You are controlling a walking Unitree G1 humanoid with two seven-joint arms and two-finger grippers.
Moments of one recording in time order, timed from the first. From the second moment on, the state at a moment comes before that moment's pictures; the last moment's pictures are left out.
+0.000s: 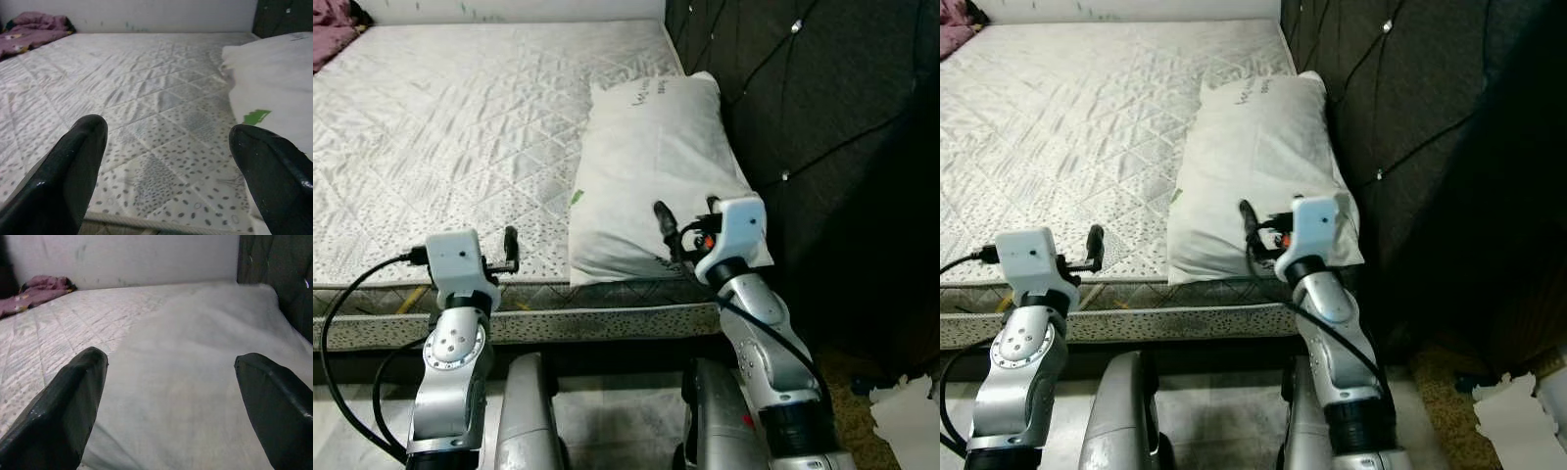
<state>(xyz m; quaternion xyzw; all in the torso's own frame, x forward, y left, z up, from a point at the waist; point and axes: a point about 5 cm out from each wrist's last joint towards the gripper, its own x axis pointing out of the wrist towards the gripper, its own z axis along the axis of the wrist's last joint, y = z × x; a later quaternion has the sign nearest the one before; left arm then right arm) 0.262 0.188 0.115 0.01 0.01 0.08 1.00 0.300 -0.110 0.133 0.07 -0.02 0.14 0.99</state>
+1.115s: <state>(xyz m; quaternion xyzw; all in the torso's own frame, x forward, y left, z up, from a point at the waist) 0.261 0.166 0.122 -0.03 -0.05 -0.02 1.00 0.324 -0.104 0.149 0.11 -0.06 0.13 0.98</state>
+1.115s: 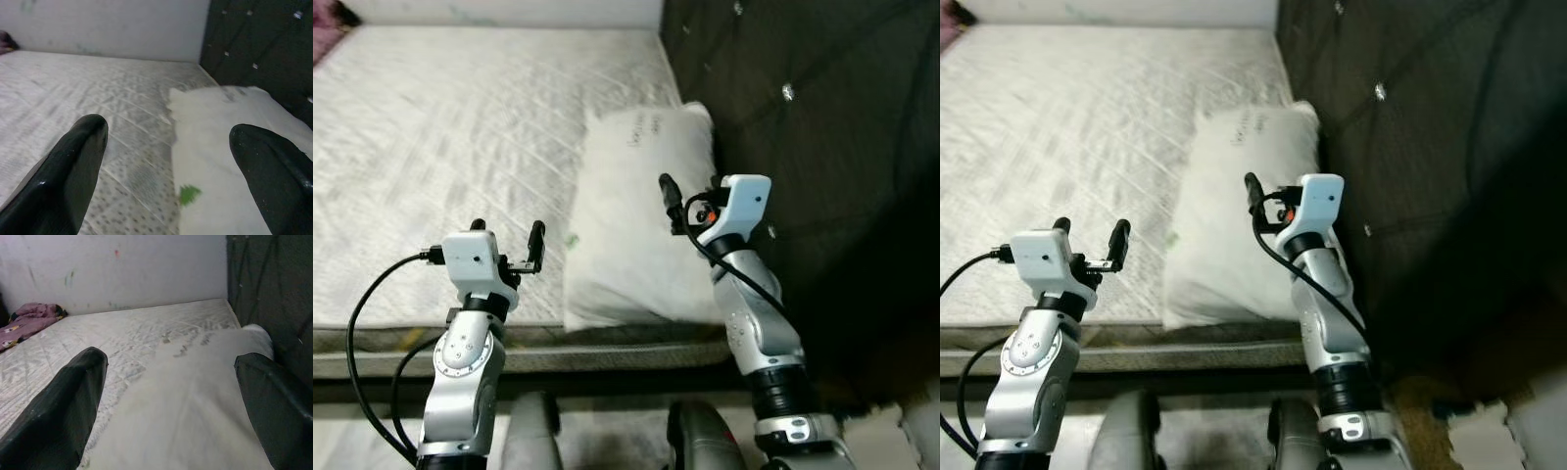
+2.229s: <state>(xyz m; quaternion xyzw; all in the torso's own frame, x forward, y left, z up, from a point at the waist) 0.257 0.163 0.113 -0.04 0.00 0.02 1.00 0.317 -0.115 0.122 0.09 0.01 0.07 0.99</state>
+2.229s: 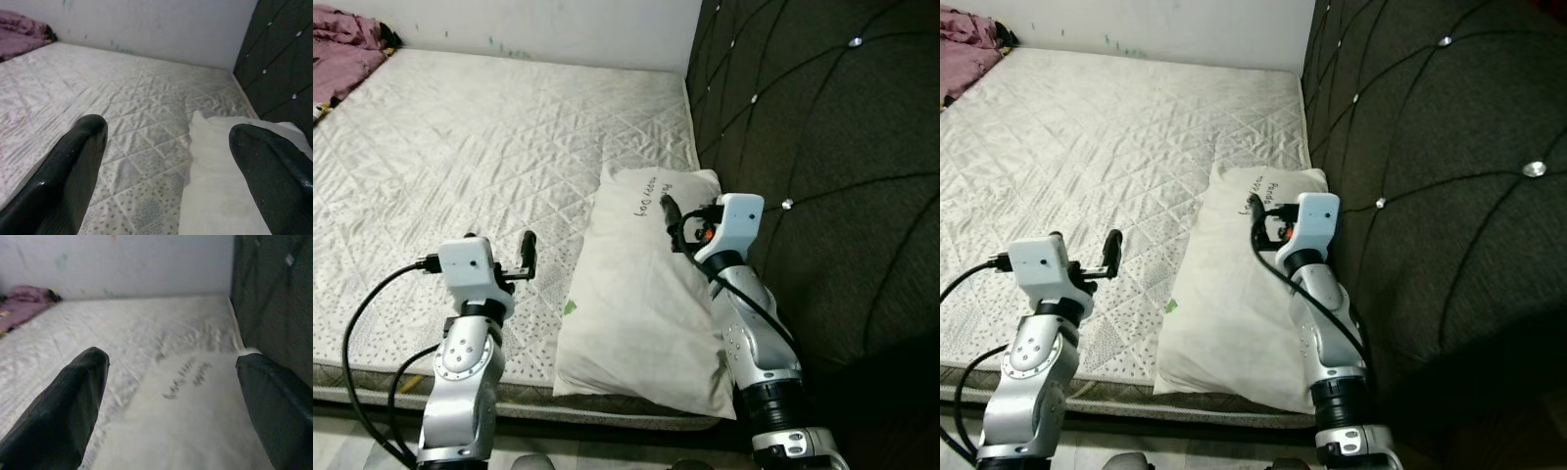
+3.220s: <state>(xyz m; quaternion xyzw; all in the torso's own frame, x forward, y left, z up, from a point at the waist) 0.258 0.151 0.118 -0.07 -0.01 0.00 1.00 0.315 -0.116 0.111 0.07 0.06 0.10 0.99</state>
